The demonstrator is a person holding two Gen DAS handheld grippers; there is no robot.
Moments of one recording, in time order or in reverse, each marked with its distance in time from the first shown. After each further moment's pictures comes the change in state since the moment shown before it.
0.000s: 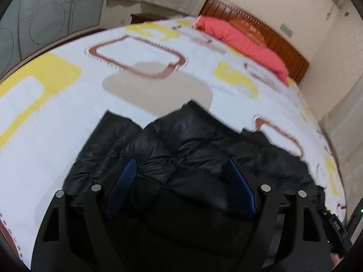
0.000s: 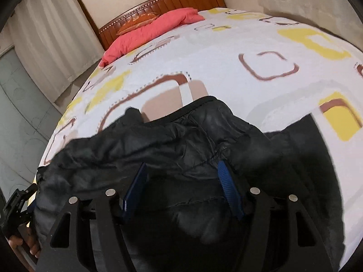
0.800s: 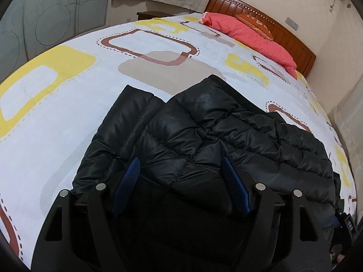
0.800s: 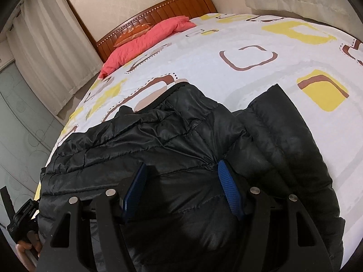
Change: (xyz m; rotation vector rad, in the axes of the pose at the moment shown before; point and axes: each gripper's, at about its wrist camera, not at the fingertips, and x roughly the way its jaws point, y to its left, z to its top) left arm -0.007 0.014 -0.027 0.014 -0.005 0.059; right arm -0.020 -0.024 -0.029 0.069 -0.068 0.025
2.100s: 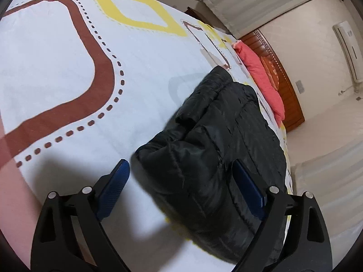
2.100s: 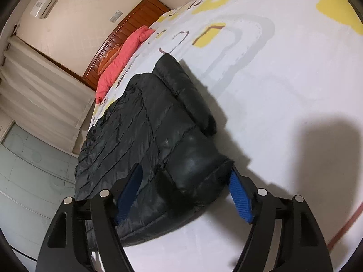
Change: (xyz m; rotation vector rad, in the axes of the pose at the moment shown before) left arm -0.116 0.121 -0.127 -0.506 -0.022 -0.194; right arm -0.130 -0.098 -0.112 0.384 0.021 0.092
